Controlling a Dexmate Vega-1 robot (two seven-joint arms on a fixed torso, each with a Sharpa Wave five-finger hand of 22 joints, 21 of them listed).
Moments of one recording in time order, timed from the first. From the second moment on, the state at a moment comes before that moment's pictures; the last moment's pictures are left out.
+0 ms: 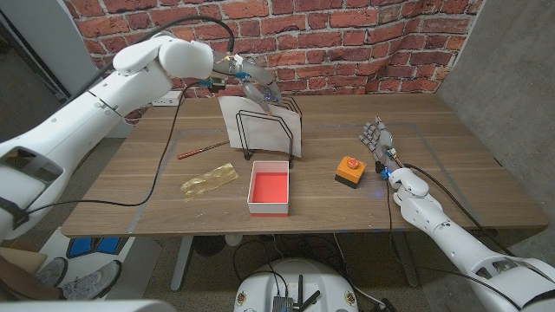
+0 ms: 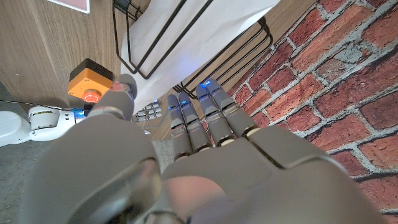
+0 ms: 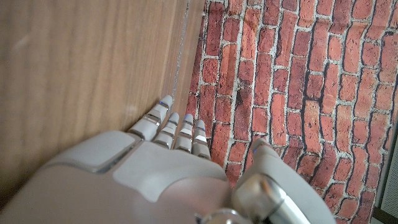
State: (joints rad) left arm 0.25 0.87 0.63 -1.82 0.41 -0.20 -0.76; left_hand 0.68 -0.05 0.49 -0.16 0.18 0.56 -0.04 0.17 0.18 0.53 -0.10 0.17 0.18 0.50 -0.05 0.17 0.17 0.50 -0.05 0.18 0.17; right arm -0.82 -0.43 -0.35 -1.08 0.70 0.36 0.07; right_hand 0.06 0.09 0.37 0.08 0.21 0.11 0.01 0.19 0.17 0.15 0.00 0.19 0.19 0.02 -0.02 0.24 0.32 0.27 -0.03 0.18 0.17
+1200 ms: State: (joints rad) left arm 0.41 0.97 0.50 -1.96 0.31 -0.01 -0.63; left_hand 0.48 0.05 0.43 -0.09 0.17 0.34 0.00 0.17 0.18 0.31 -0.03 0.17 0.18 0.30 -0.03 0.17 0.17 0.34 -0.04 0.18 0.17; right arm -0.82 -0.44 -0.35 -1.10 0.69 0.36 0.06; right_hand 0.06 0.09 0.37 0.08 0.20 0.11 0.01 0.19 0.17 0.15 0.00 0.19 0.19 0.02 -0.02 0.24 0.32 0.27 -0.03 0.18 0.17
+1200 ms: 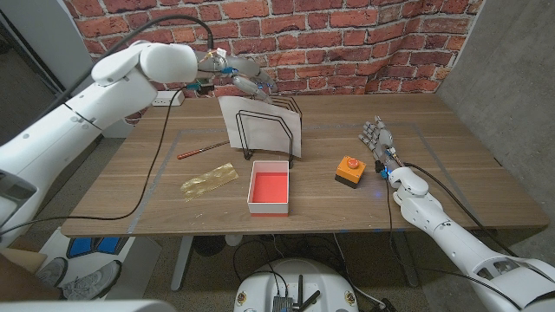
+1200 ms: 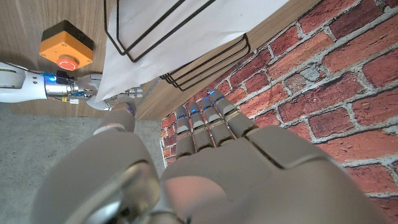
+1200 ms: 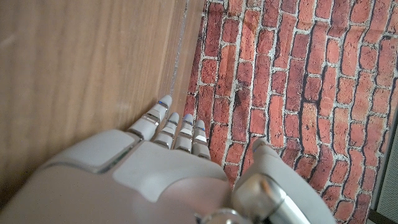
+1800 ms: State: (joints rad) left arm 0.55 1.00 0.42 -1.99 0.22 0.05 -0.42; left_hand 0.38 0.09 0.42 -0.09 0.17 0.18 0.01 0.17 0.18 0.15 0.00 0.17 0.17 0.17 0.01 0.17 0.17 0.21 -0.04 0.17 0.17; right arm -0.81 -0.45 -0.36 -1.11 0.67 0.36 0.06; right_hand 0.06 0.09 0.37 0.08 0.20 0.11 0.01 0.19 0.17 0.15 0.00 0.19 0.19 0.02 -0.02 0.24 0.32 0.27 -0.03 0.18 0.17
